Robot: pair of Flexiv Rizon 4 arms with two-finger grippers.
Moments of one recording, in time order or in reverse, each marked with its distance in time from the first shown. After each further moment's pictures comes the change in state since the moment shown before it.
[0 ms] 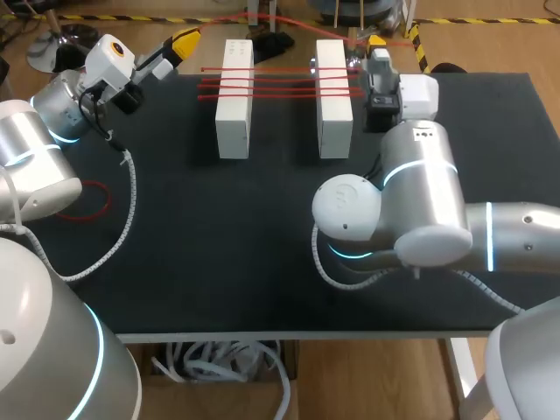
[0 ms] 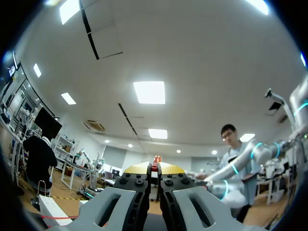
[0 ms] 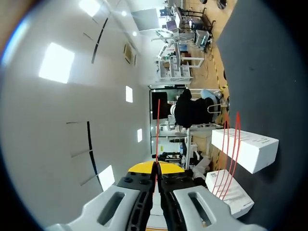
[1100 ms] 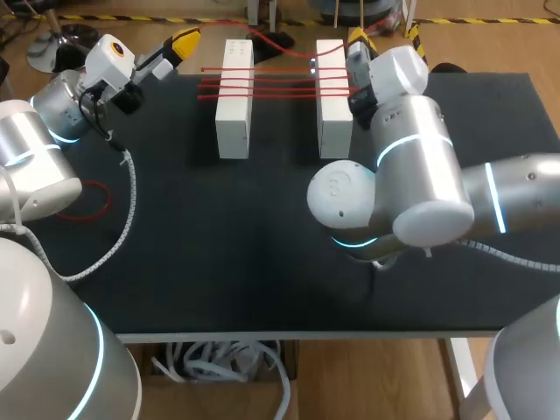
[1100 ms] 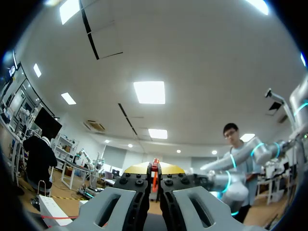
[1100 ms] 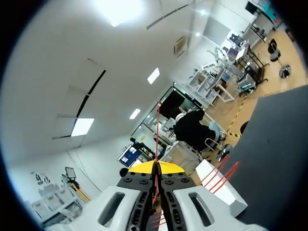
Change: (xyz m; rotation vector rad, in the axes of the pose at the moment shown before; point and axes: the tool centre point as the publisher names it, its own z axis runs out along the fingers) left arm 0.000 0.000 0.000 0.000 0.000 0.000; right arm 0.011 -0.025 0.006 0.064 -0.002 -0.713
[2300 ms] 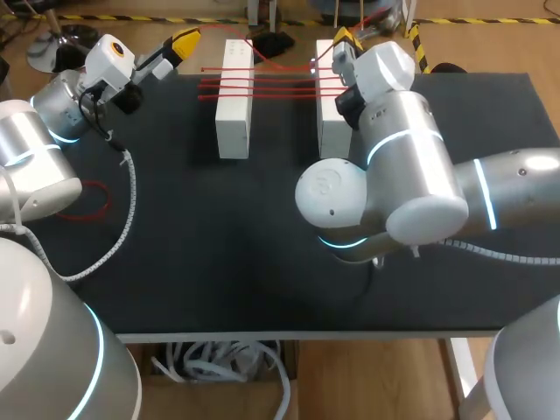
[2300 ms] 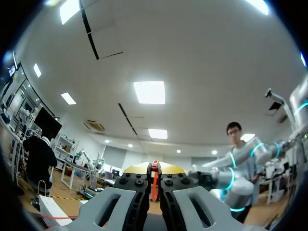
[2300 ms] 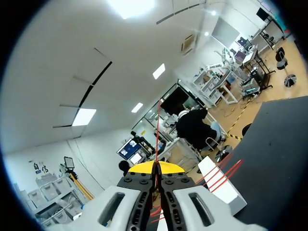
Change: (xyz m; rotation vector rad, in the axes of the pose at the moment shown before) left arm 0.000 0.000 0.000 0.000 0.000 0.000; right arm 0.021 -0.017 -0.006 0.043 0.012 -0.071
